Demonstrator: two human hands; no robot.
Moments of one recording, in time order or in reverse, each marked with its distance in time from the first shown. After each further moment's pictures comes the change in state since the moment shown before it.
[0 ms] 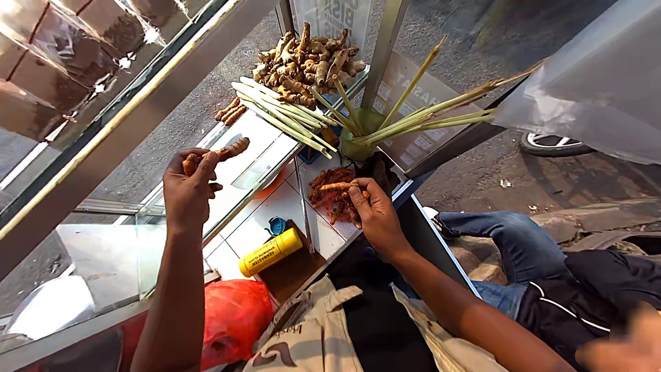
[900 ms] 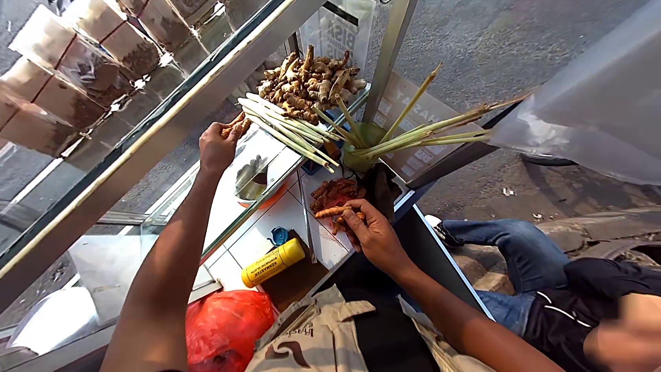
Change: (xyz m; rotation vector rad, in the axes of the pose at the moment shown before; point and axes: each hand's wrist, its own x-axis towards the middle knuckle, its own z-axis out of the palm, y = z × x) left_hand 0.145 -0.044 0.027 0.820 -0.046 -0.016; right_hand -0.009 -0.015 0.004 0.029 -0.132 0.062
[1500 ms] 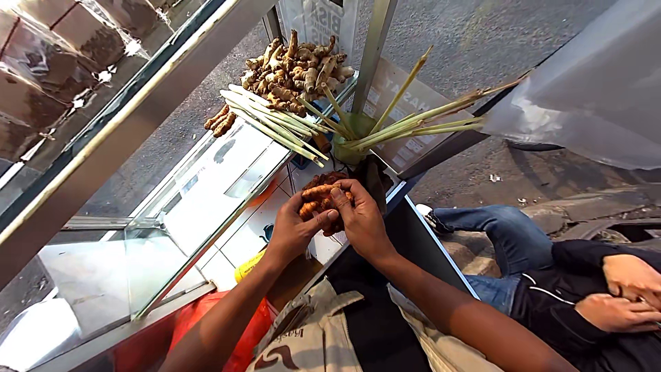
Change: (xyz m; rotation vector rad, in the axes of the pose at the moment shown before) left_hand -0.218 0.095 0.063 -0.896 -0.497 0.063; right_hand 0.014 -0.015 0.021 0.134 0.160 0.023
